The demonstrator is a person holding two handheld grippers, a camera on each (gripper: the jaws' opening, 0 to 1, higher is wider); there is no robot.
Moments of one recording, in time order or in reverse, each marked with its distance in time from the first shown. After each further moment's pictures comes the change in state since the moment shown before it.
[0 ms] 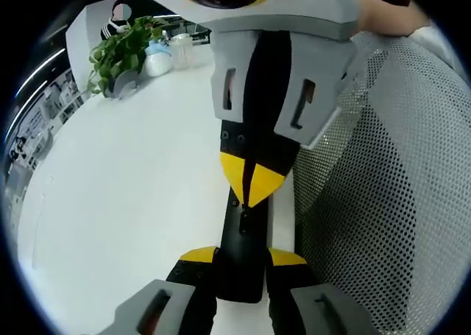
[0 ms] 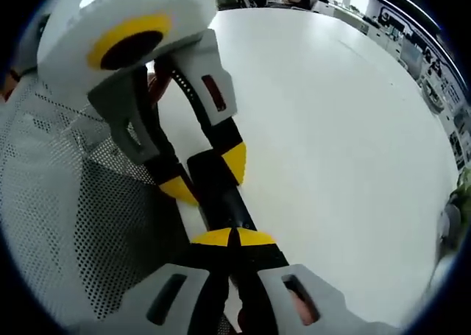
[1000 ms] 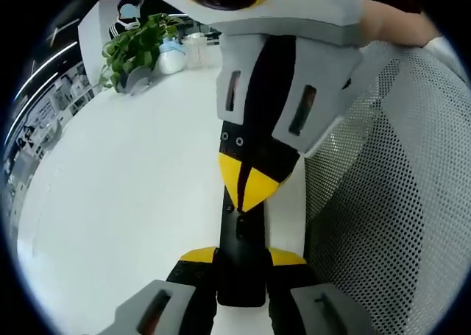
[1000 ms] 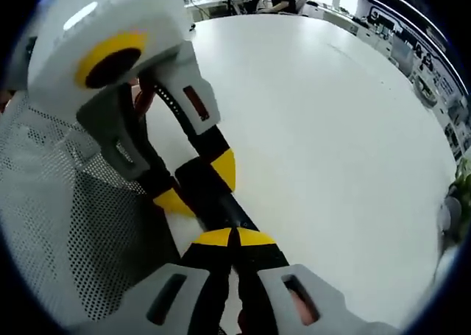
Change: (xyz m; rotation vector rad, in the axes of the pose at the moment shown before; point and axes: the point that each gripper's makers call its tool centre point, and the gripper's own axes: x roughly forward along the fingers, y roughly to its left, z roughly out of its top) left arm 0.002 0.008 0.003 -0.053 -0.010 0.045; right arm 0.002 -0.013 0.007 0.044 -0.050 -0.025
